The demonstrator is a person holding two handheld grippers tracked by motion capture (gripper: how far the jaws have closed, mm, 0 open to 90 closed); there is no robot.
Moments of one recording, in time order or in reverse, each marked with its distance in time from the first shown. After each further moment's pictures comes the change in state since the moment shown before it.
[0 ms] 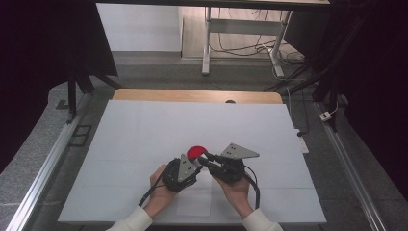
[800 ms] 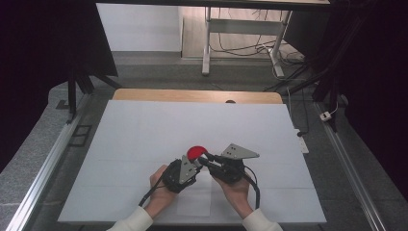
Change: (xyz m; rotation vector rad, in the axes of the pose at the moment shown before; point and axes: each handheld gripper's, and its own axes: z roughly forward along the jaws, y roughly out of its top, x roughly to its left) left arm -0.002 -0.001 0.000 0.005 0.017 0.041; right arm 0.000 -0.001 0.000 -0.002 -0.004 0.006
